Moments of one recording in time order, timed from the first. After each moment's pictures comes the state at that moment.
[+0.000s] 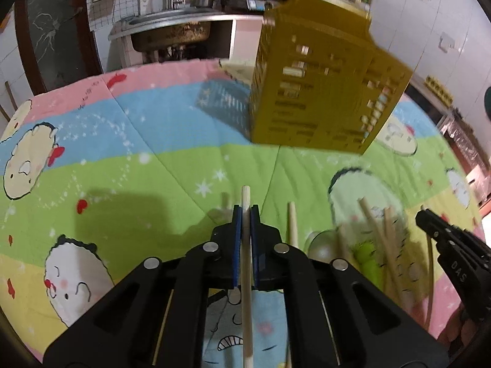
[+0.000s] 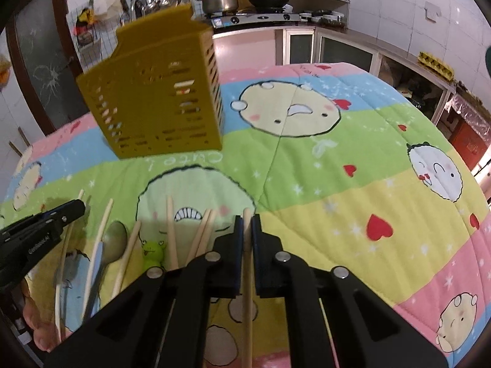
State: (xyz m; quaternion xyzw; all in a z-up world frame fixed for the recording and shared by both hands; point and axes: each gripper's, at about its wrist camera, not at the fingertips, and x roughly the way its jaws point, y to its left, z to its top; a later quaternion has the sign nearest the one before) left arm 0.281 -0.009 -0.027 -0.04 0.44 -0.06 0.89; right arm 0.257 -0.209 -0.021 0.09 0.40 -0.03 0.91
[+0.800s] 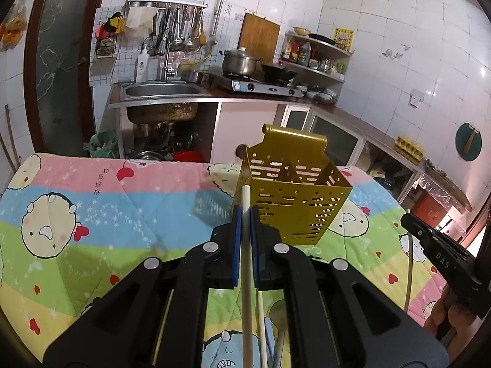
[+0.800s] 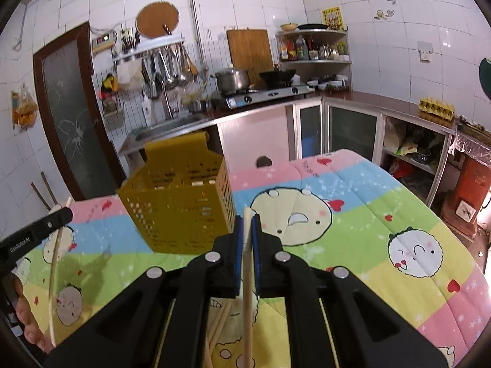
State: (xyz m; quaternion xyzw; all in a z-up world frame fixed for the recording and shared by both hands) left arm 0.255 0.009 0.071 -0.08 0.28 -0.09 0.95; right arm 0.238 -0.227 0.066 0.10 0.23 0.00 0.97
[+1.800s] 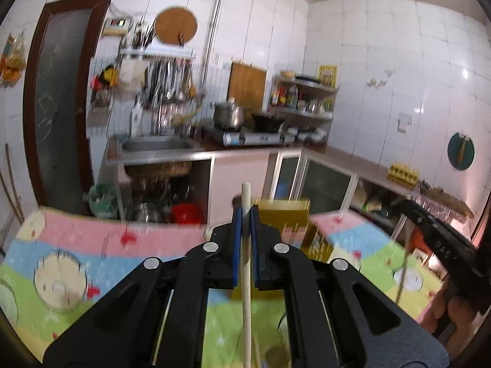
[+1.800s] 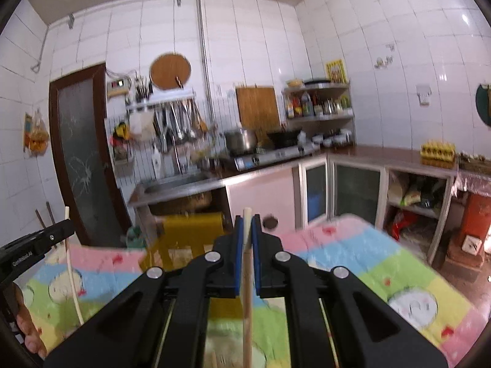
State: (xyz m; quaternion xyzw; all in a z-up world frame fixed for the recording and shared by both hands) left arm 0.254 0.003 0.141 -0.05 0.15 -0.10 0.98; right arm 0.245 -0.223 0.140 0.09 0.07 0.01 0.99
